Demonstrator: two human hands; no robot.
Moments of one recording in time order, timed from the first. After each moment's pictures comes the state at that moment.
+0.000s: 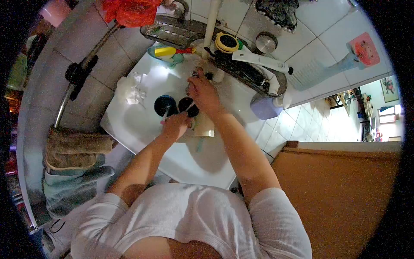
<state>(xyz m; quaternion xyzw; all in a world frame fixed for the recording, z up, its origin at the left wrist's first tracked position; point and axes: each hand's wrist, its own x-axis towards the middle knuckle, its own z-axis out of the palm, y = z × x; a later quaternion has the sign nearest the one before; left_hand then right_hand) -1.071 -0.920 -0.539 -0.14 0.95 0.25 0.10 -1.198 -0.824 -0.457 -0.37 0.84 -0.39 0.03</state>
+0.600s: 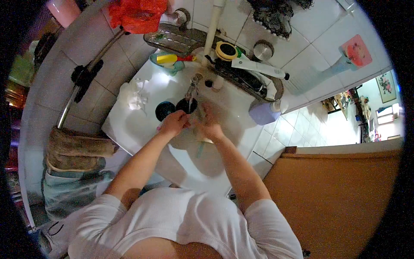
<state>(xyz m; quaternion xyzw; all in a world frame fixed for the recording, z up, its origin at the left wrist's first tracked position) -1.077 -0.940 -0.508 -0.16 0.85 0.51 0.03 -1.155 -0.776 -0.550 -0.26 0.83 -0.48 0.15</state>
